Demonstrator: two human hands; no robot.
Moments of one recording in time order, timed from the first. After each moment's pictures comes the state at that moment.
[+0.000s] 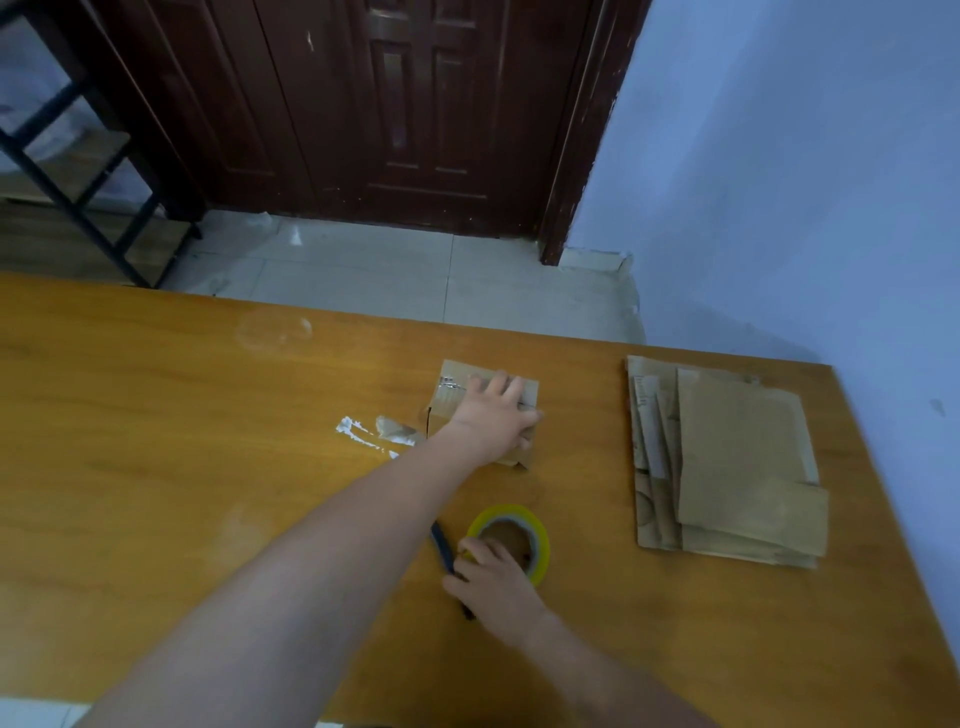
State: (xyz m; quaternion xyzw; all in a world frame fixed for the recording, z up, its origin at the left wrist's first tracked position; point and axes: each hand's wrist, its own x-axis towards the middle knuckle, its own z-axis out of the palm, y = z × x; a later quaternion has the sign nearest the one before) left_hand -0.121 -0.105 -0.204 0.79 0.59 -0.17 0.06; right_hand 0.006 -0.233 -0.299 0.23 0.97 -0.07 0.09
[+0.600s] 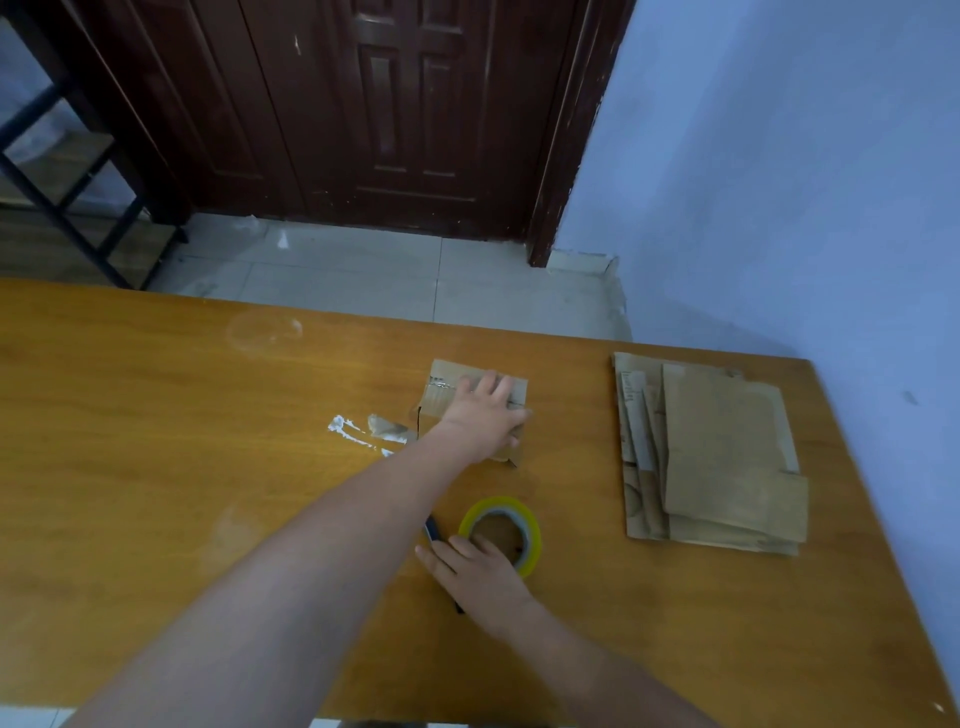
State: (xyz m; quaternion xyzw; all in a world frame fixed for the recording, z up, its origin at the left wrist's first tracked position) left_hand -0.122 -0.110 -0.209 0.79 0.59 -0.16 0.06; right_hand 0.003 -0.236 -0.306 0.21 0.96 -0.11 0.15
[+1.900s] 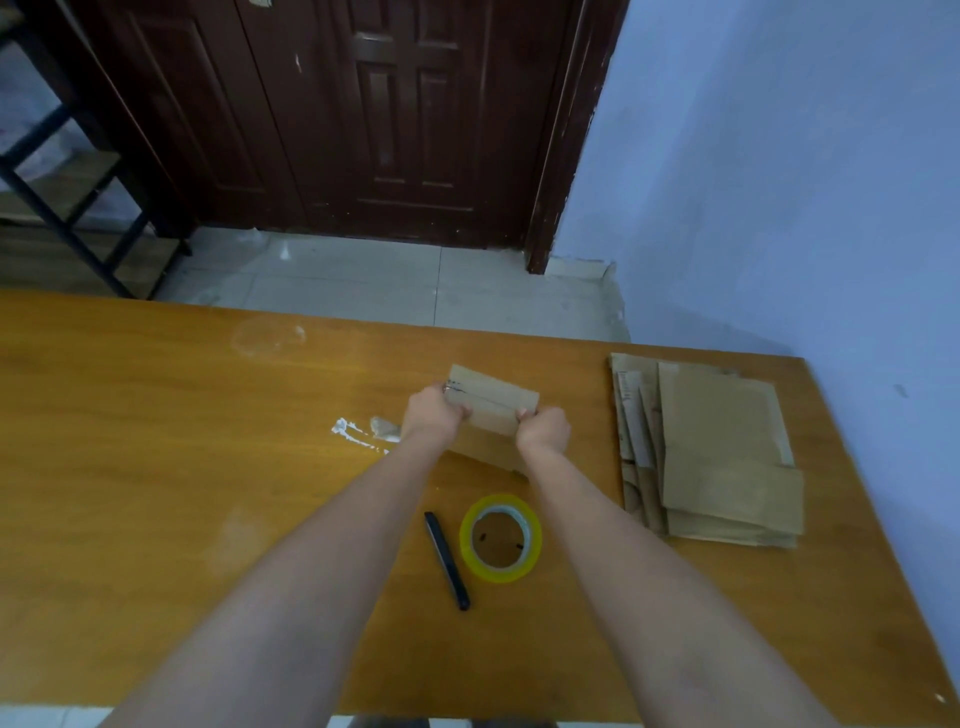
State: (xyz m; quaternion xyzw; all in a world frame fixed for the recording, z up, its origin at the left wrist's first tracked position) left_hand -0.152 -0.125 -0.215 0.37 0.82 0.21 0.37; right_hand -0.026 -0.098 -0.220 0.76 0.45 -0.43 -0.17
